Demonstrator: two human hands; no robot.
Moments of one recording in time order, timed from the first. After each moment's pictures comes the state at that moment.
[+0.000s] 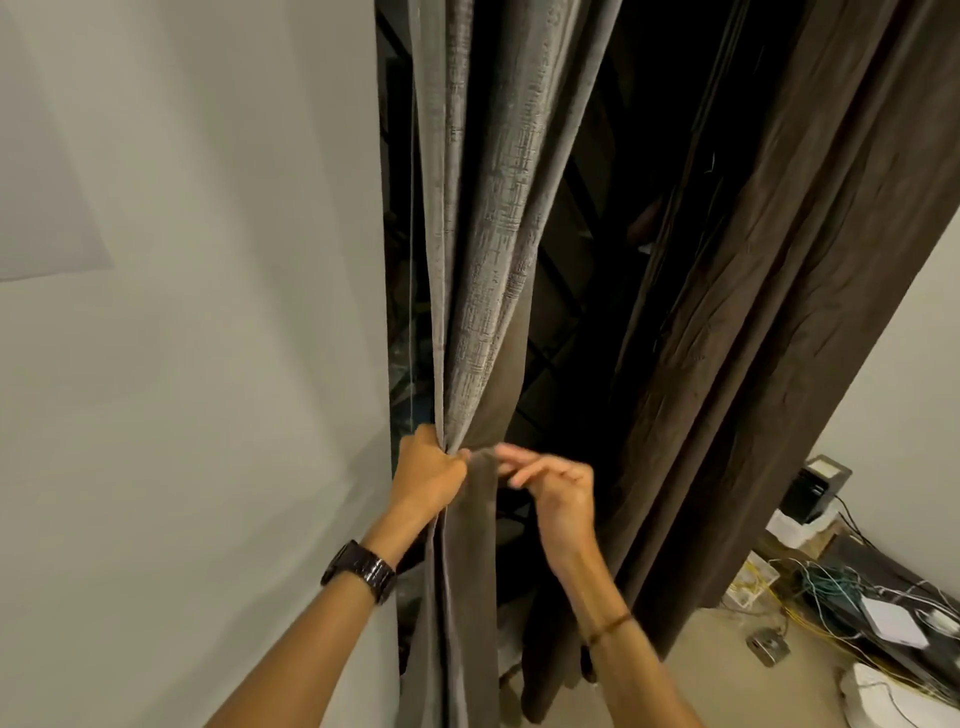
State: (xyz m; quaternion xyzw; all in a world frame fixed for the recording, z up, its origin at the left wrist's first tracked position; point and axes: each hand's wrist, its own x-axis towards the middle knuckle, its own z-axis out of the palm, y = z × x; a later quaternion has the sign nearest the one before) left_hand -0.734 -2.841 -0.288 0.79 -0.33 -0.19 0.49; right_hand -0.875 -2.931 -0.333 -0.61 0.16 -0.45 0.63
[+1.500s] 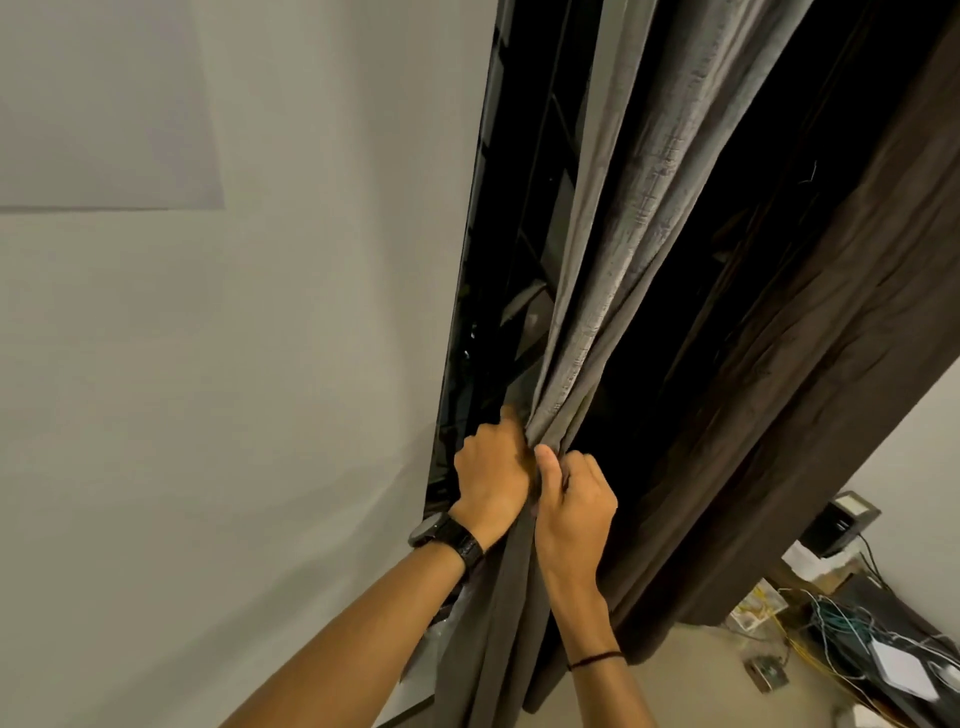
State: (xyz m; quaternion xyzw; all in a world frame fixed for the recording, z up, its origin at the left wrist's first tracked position) left_hand -0.771 -2.839 -0.294 0.83 -0.43 -0.04 0.35; right_hand -0.867 -2.867 -0.323 -0.75 0.33 -0.54 0.19
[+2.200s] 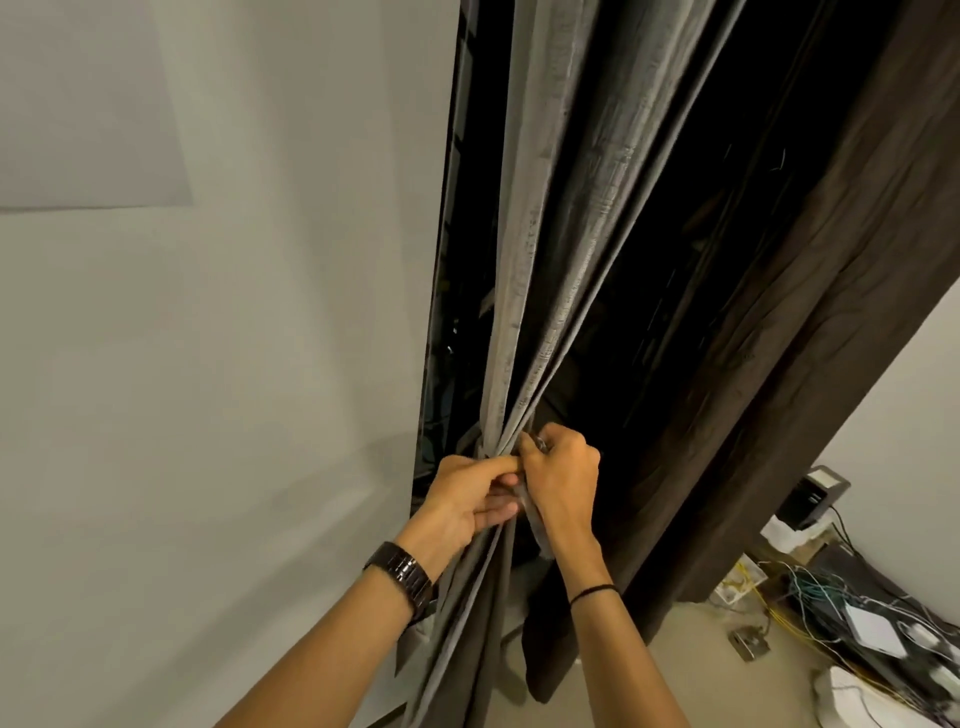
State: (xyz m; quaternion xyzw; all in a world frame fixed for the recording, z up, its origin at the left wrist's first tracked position) left_hand -0.778 -2.803 -0.299 0.59 -0.12 -0.50 0.62; right_hand -0.860 -2.898 -0.313 -0.75 0.46 -0.40 0.26
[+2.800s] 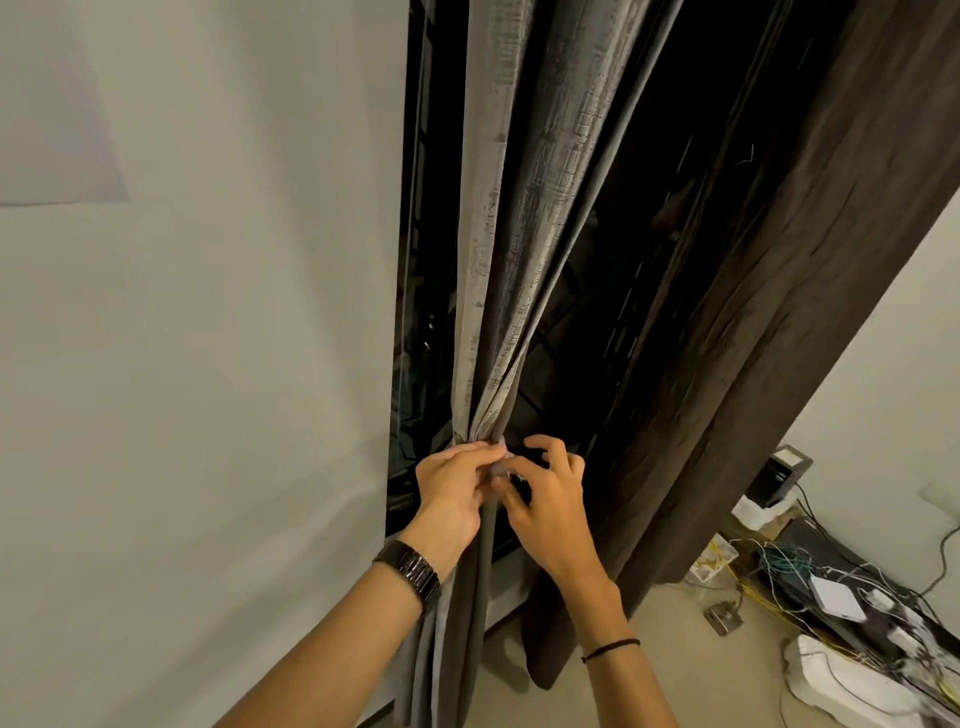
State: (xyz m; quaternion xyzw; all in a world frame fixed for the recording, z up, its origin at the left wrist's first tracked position) left_hand -0.794 -2.829 -0.313 0.45 -0.02 -0.47 0.76; right_hand -0.909 -2.889 -0.341 -0.88 0.34 -0.29 0.15
